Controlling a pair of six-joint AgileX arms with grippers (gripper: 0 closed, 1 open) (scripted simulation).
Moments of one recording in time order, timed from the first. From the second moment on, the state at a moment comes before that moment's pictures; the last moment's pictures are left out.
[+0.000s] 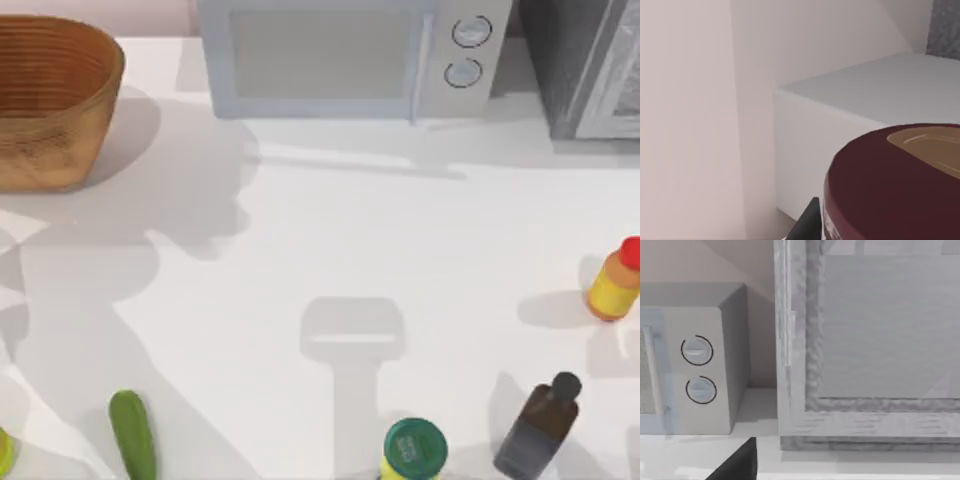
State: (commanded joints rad) left arm 0.41 2.06 1.36 0.66 1.24 0.04; right arm 0.00 0.00 0.00 0.00 0.00 0.00
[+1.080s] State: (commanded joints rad) left arm 0.36 2.10 1.39 0.69 1.19 0.03; right arm 0.00 0.00 0.00 0.00 0.00 0.00
